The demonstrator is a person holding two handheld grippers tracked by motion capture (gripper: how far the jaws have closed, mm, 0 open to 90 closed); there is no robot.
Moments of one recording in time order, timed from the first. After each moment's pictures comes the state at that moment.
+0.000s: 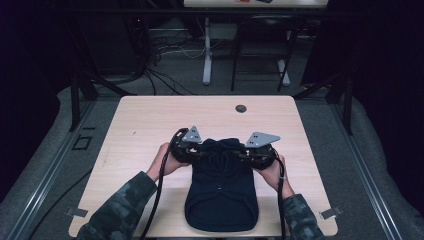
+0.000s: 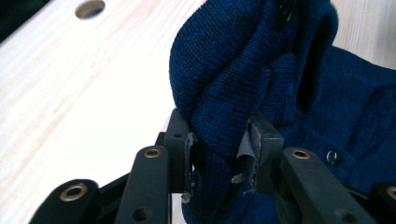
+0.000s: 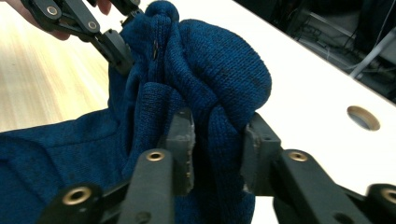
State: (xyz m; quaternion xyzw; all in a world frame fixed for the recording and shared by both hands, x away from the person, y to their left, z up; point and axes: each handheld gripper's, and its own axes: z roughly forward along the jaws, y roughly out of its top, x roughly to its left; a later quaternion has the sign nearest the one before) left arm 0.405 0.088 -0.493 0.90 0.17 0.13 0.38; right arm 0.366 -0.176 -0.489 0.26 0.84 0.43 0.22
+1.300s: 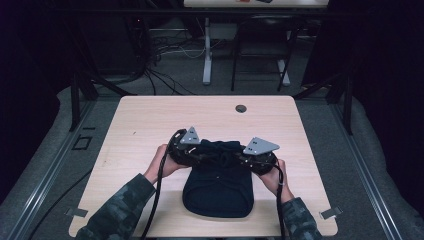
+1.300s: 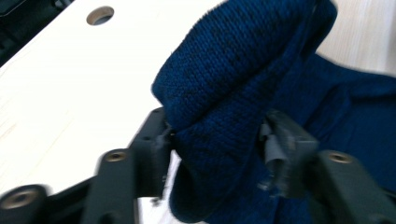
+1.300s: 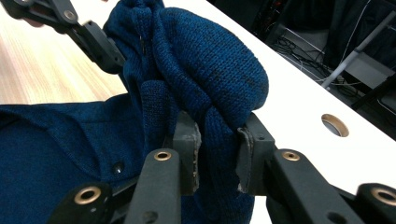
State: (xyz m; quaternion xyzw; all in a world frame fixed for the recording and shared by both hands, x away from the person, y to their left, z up) left arm 0.398 0.092 -0.490 0.90 0.17 0.14 0.38; right arm 0.349 -0.172 -0.491 0.24 0.83 0.42 0.27
